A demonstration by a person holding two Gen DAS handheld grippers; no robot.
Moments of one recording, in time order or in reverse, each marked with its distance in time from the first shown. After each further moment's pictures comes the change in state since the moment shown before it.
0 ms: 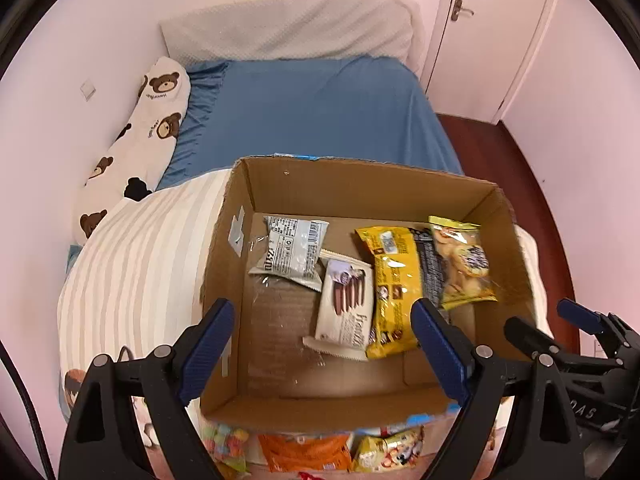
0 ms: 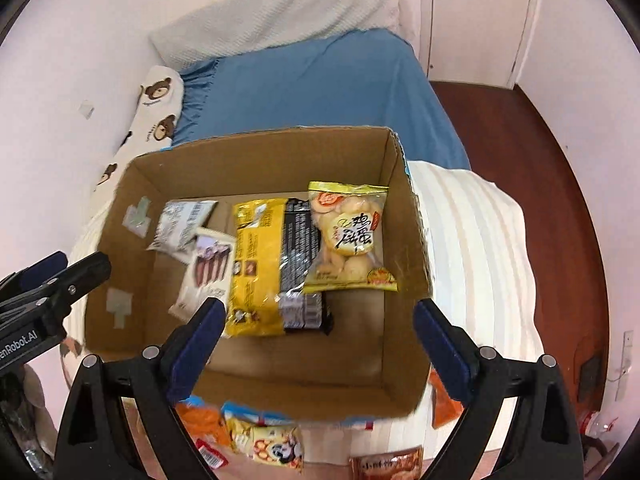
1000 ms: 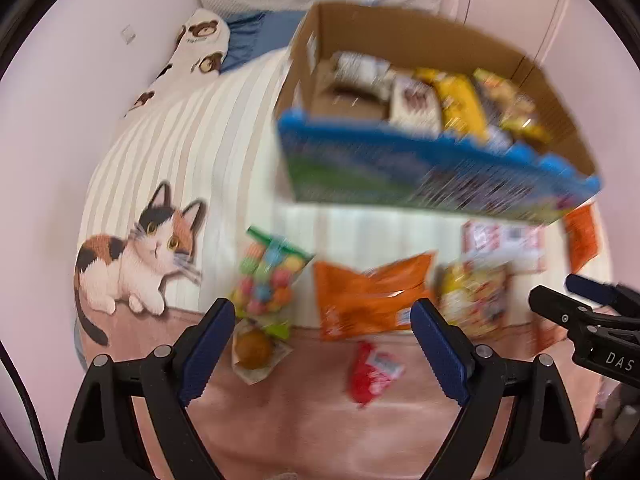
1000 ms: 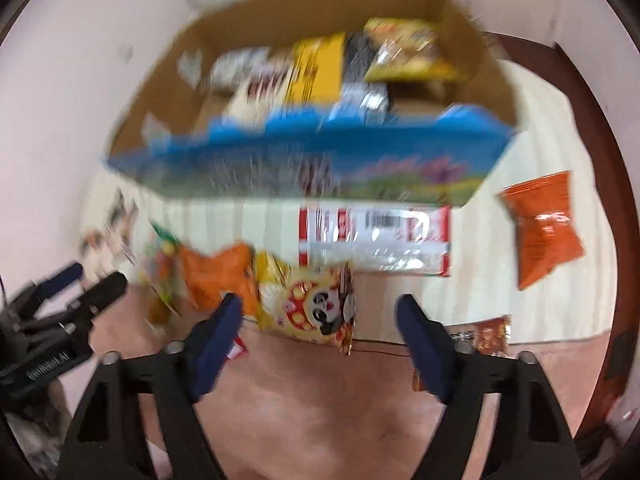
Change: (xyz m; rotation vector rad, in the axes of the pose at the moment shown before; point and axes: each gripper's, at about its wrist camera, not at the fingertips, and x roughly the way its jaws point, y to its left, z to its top) left arm 0.010 0.043 -0.186 -0.016 0.147 0.160; right arm 0.030 0.020 -0.172 -0.081 0.199 0.147
